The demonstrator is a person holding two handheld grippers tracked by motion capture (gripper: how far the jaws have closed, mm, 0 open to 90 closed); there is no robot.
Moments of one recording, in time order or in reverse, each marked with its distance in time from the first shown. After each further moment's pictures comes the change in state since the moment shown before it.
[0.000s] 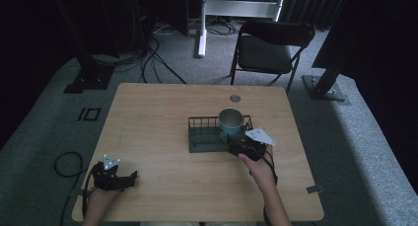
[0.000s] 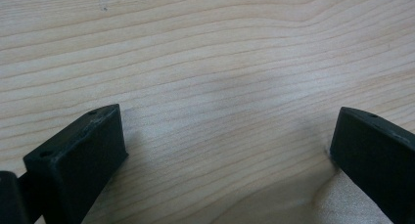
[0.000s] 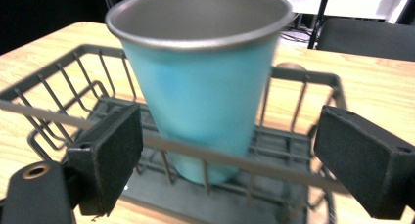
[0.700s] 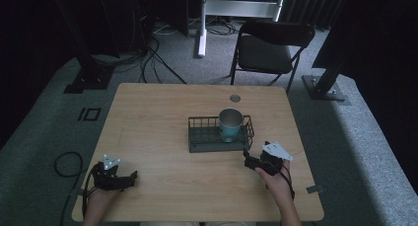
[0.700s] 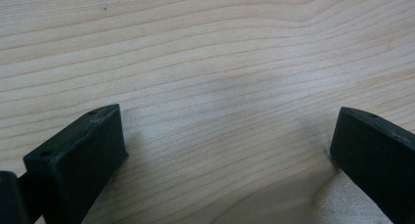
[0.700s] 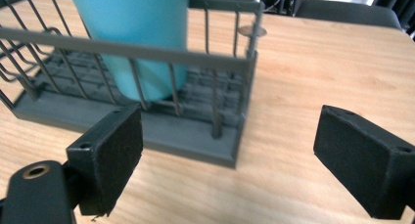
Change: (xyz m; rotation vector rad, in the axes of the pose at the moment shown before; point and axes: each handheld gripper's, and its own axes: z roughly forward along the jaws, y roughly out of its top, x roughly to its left) left arm 0.000 0.000 0.000 0.000 0.000 0.000; right arm -0.038 -0.043 -0.035 0.048 -0.058 -0.005
